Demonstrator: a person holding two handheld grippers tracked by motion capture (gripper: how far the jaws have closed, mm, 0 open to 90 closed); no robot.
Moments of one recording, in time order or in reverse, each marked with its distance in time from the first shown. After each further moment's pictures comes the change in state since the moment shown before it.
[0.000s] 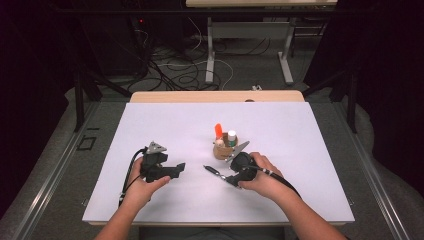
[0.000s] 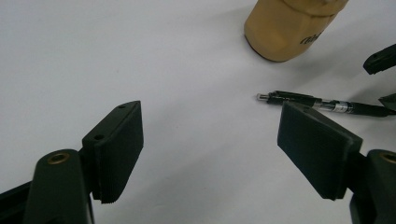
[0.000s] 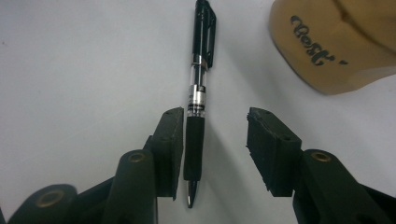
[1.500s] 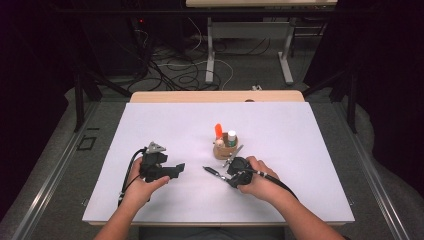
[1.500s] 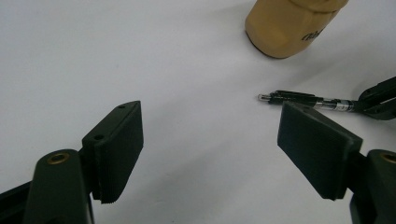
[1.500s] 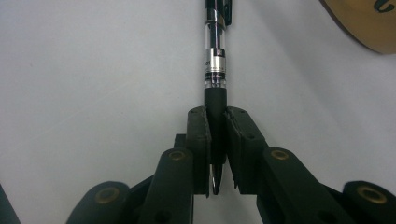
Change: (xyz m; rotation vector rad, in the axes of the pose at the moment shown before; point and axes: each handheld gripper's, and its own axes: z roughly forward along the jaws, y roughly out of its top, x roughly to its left) left arm 0.003 -0.001 0.000 0.012 -0.011 -0.015; right arm 0.007 -0.003 0.015 0.142 0.029 0.040
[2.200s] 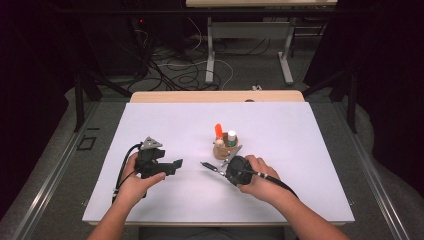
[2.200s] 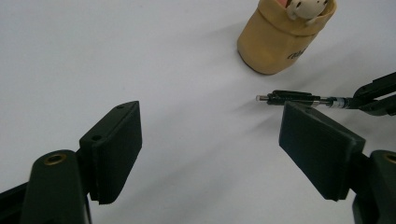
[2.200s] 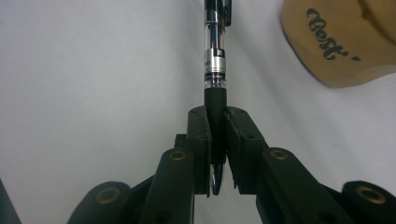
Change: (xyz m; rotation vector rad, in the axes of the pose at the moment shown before) left arm 0.001 0.015 -0.018 -0.041 -0.019 0.044; right arm 0.011 0.006 -0.020 -0.059 -0.092 -0.079
